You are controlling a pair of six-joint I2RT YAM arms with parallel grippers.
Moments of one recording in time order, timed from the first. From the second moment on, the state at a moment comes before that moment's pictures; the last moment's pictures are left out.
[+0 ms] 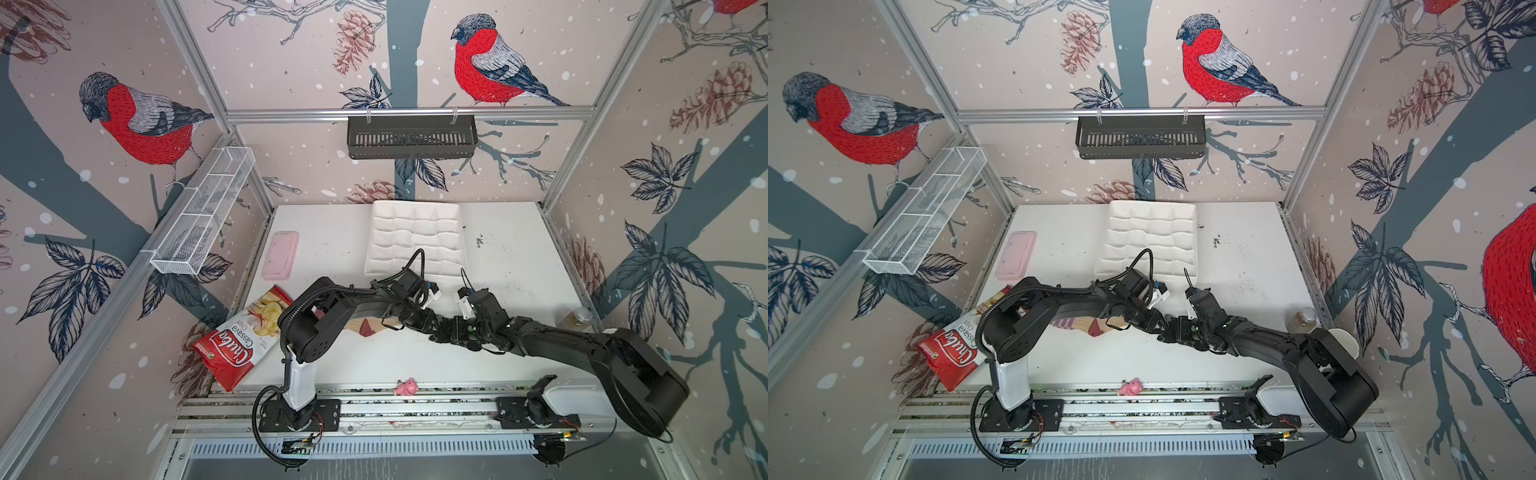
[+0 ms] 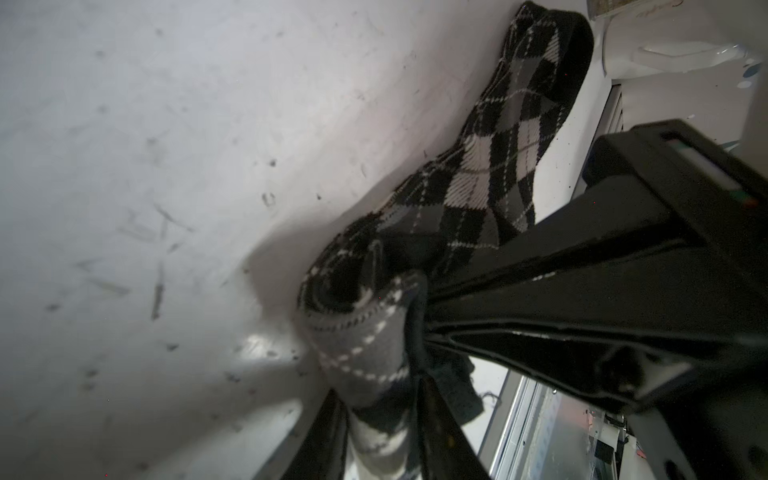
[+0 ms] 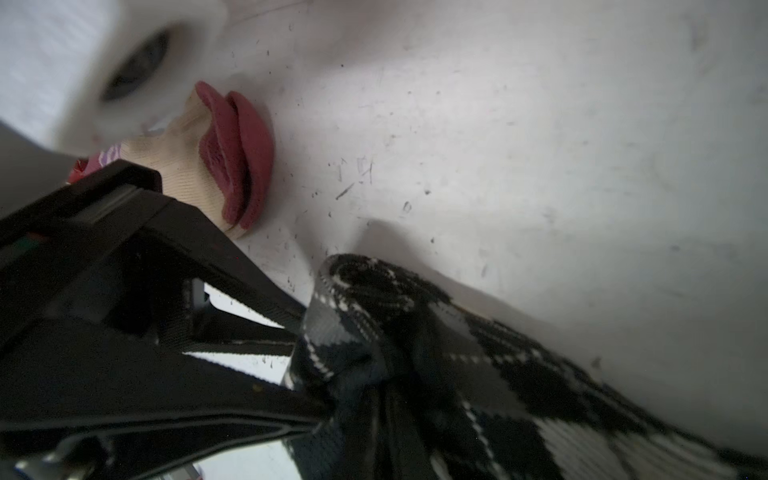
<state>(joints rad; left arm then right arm) -0.81 1.93 1.04 -0.15 0.68 -0.39 0.64 1.32 0.41 0.02 -0.32 0.63</state>
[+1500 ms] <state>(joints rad) -0.86 1.82 1.18 -0.61 0.21 -0.32 0.64 1.29 0.34 0.06 -0.32 0.61</state>
